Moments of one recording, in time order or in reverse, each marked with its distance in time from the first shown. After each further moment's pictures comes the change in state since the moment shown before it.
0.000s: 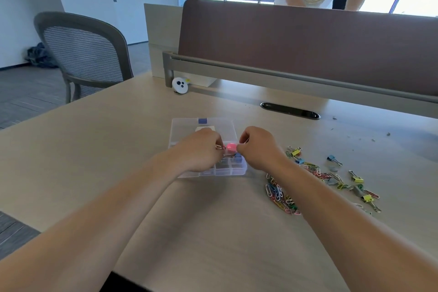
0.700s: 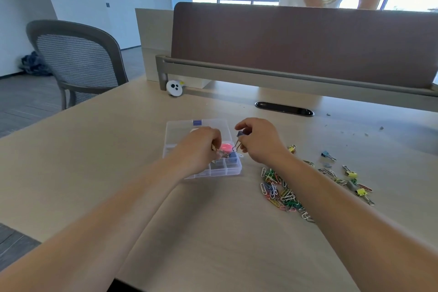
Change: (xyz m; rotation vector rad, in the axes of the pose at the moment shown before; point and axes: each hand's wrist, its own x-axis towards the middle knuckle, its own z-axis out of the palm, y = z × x) left_hand 0.002 0.003 0.008 0.044 0.158 0.072; right_hand 0.000 0.008 -0.015 0.235 0.099 -0.055
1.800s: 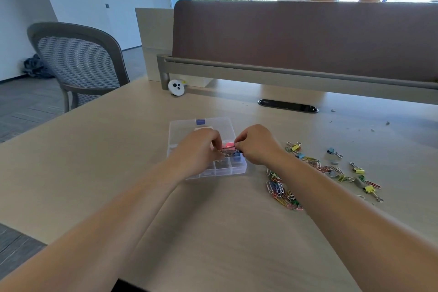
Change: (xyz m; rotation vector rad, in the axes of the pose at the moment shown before) left_hand -0.004 -0.010 0.001 -0.034 0.028 0.036; right_hand 0.002 -0.006 0.015 -0.160 -0.128 0.084
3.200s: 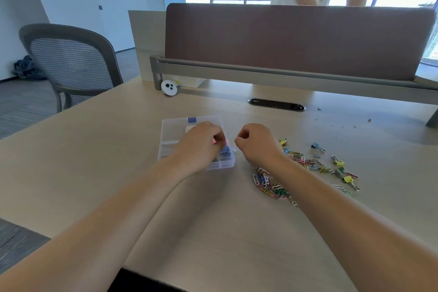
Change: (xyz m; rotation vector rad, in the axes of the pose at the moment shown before) left_hand -0.009 0.029 0.001 -0.082 0.076 0.034; right_hand -0.032 0.011 -0.014 0.024 0.100 -0.010
